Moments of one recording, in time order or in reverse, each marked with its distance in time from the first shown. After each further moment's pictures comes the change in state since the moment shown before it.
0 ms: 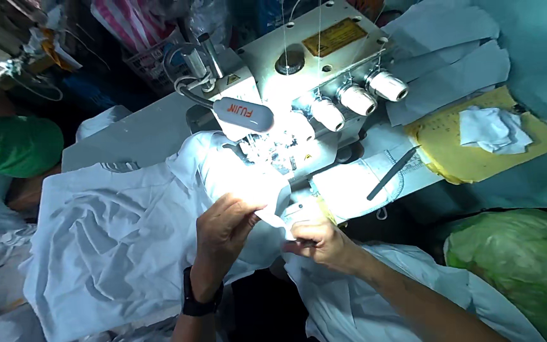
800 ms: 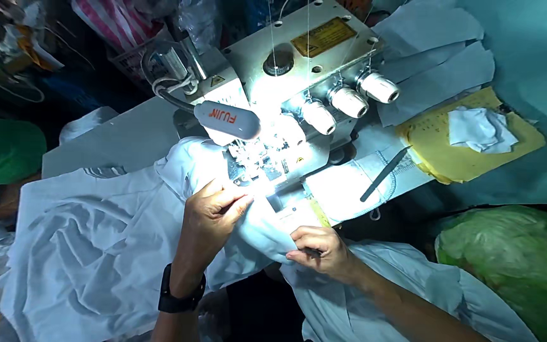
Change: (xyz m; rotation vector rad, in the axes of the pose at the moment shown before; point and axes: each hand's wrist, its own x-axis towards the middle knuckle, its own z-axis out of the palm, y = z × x) left_hand 0.022 -0.008 -0.008 0.044 -0.156 -0.286; right_hand -0.032 0.017 0.009 0.073 0.135 0.009
